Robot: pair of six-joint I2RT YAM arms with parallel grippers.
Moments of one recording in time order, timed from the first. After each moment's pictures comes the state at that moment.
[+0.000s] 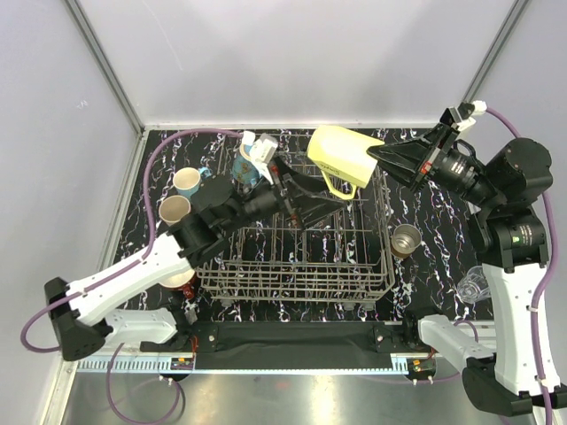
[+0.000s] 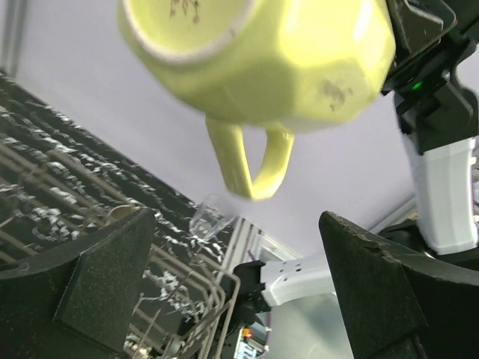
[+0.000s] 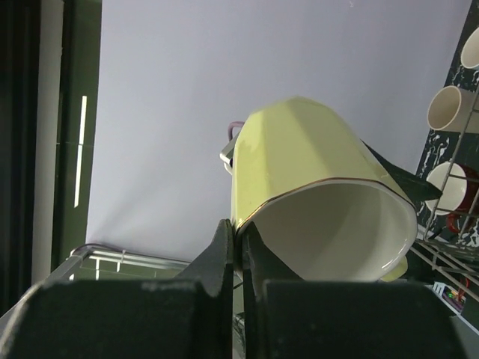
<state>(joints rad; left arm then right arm) -0.97 1.13 1.12 0.22 0.25 -0.64 0.16 0.97 1.54 -0.43 -0.79 1.47</state>
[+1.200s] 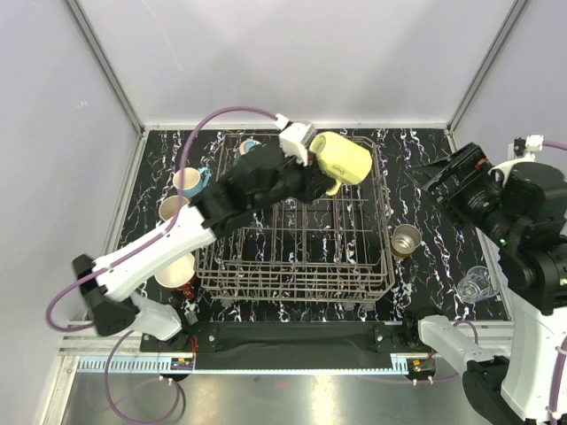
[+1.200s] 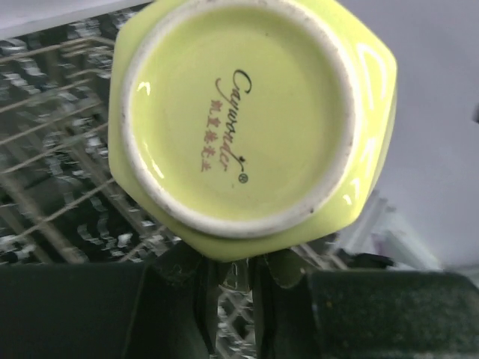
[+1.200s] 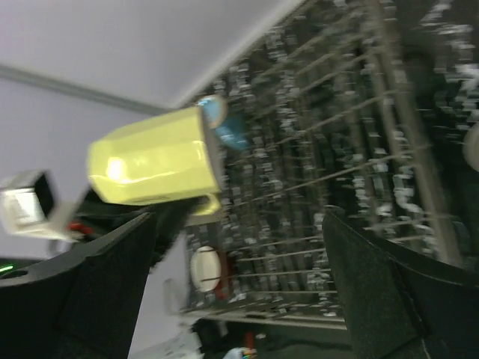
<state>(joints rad) -0.95 1.37 1.46 -0.27 0.02 -0.45 0.16 0.96 1.83 -1.19 -0.14 0.90</state>
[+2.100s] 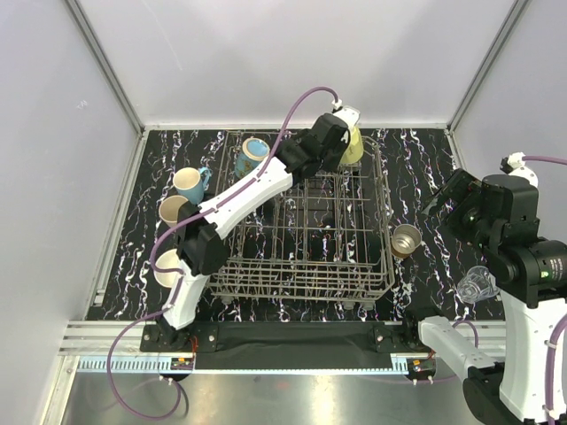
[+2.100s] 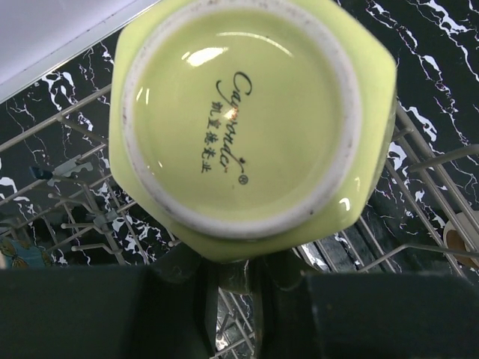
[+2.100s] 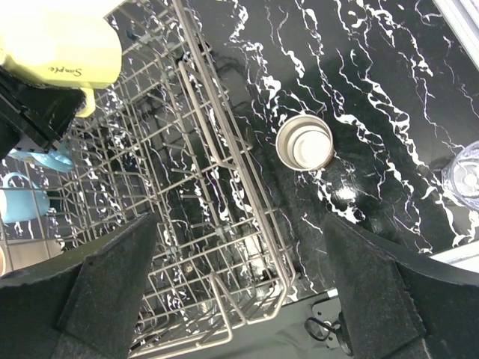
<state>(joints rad) -0.84 2.12 2.20 -0.67 -0.26 -0.13 0.16 0.90 1.64 -1.36 0.25 0.64</state>
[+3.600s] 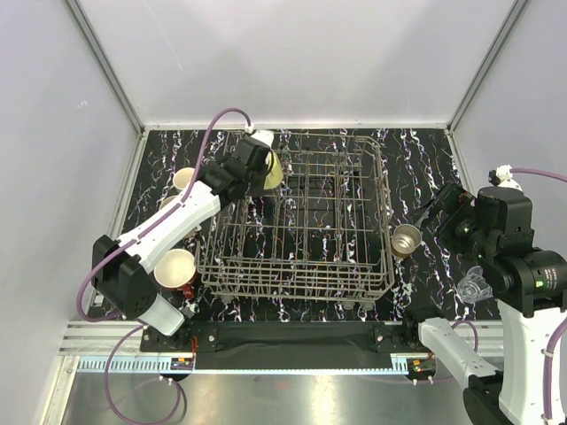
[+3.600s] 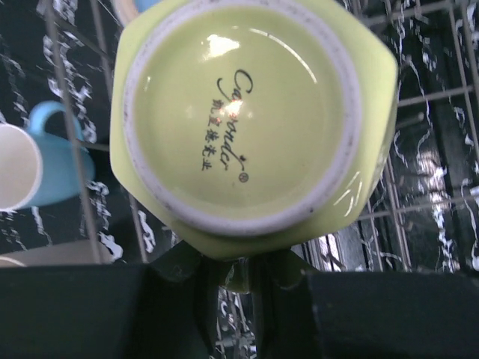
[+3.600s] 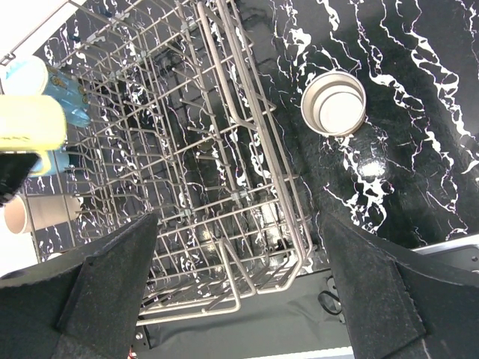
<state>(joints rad) -0.63 1.54 1.46 -0.68 -0.34 -0.21 0.16 0.84 1.55 -1.36 0.11 0.66</state>
